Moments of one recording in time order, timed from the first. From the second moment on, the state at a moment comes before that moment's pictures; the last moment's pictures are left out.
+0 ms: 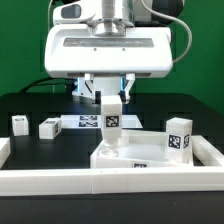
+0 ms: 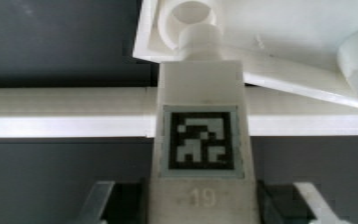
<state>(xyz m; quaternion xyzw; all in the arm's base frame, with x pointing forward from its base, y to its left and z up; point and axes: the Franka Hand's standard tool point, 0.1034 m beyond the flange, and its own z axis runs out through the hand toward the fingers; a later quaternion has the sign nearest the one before) 0.590 -0.025 0.113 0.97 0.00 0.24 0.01</state>
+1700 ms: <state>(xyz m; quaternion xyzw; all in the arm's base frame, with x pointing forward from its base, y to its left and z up) 0.573 -0.023 0.088 0.96 0.01 0.28 0.04</state>
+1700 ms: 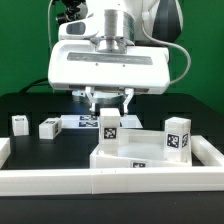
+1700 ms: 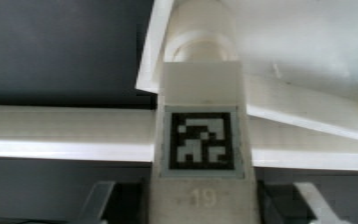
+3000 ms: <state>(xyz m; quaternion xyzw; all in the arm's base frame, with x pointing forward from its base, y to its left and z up) 0.569 -0.028 0.089 0.97 0.01 0.26 0.03</state>
